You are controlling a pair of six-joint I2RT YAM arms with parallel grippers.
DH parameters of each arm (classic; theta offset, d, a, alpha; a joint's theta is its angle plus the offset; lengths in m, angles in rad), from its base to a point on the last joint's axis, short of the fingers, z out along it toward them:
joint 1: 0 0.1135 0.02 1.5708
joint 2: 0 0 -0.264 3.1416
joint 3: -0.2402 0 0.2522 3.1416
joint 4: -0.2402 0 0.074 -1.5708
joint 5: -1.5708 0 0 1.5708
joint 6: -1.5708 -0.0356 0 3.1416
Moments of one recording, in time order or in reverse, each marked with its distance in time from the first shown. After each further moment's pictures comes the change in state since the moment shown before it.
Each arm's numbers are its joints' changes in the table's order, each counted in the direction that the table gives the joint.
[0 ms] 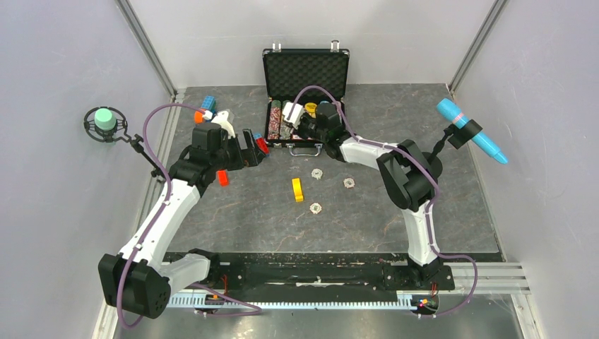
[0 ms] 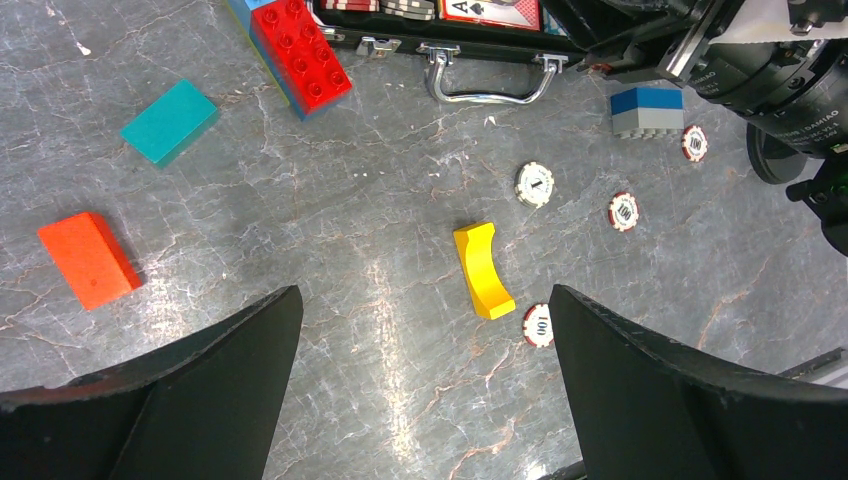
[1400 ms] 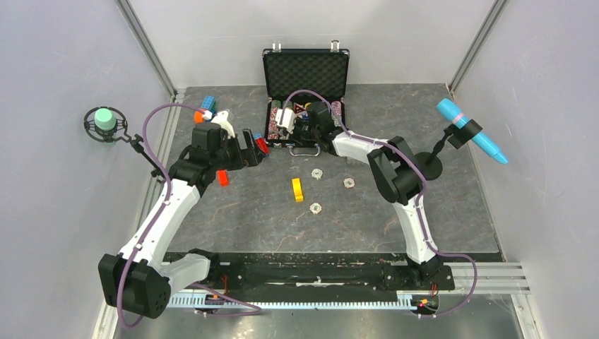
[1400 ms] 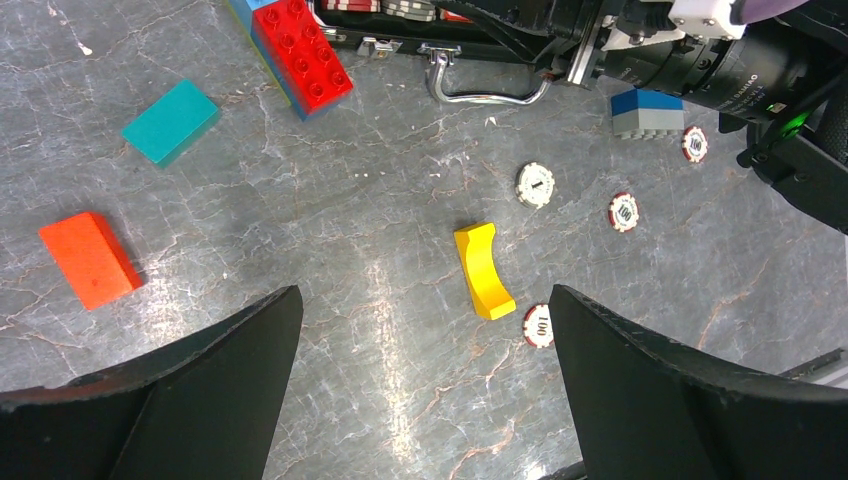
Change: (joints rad) left arm 0.002 0.000 0.000 0.000 -0.002 0.000; right arm 0.000 -0.137 -0.190 -0.264 0.118 0.110
